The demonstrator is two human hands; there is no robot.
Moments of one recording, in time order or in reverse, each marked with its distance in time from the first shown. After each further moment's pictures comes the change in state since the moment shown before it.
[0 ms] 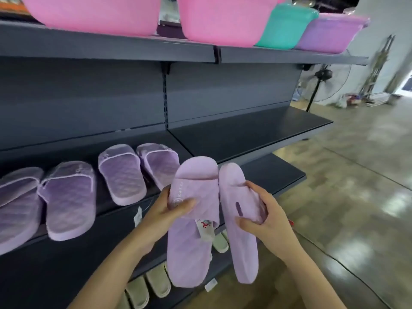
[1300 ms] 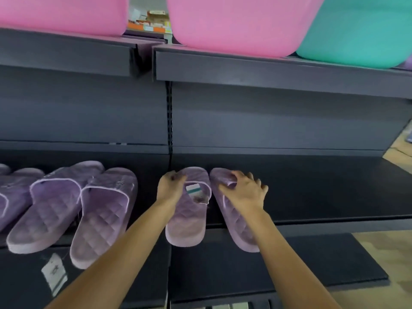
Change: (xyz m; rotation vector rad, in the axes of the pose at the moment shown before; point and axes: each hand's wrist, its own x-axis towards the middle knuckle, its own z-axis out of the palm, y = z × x) left_hand 0.310 -0.008 0.053 0.136 0.931 -0.126; right_hand 0.356 0.083 -0.013 -0.658 -0.205 -0.131
